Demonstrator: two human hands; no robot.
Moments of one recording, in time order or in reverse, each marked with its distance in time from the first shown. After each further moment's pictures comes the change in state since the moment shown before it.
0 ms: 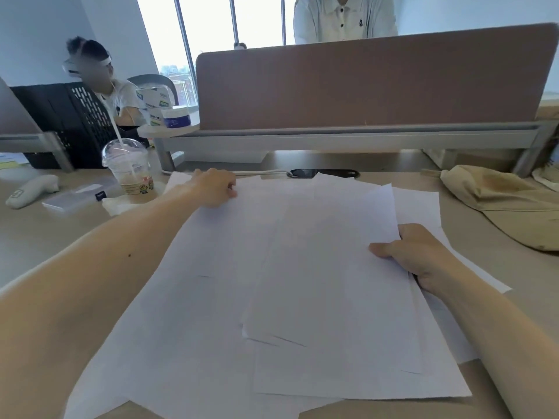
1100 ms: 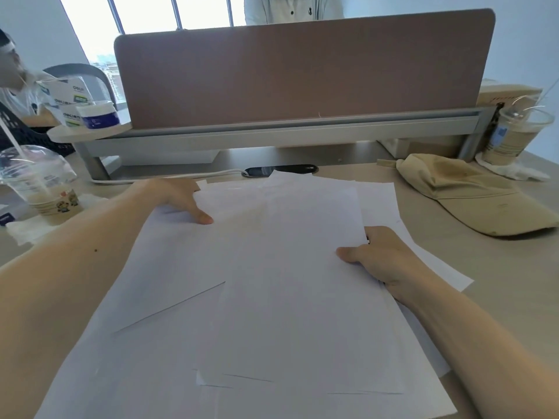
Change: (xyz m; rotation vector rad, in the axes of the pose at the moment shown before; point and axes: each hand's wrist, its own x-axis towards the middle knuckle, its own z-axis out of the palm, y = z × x) left_hand 0.063 0.009 0.012 -0.305 -0.478 -0.116; right_hand 0.007 0.008 -0.002 0.025 0.064 0.054
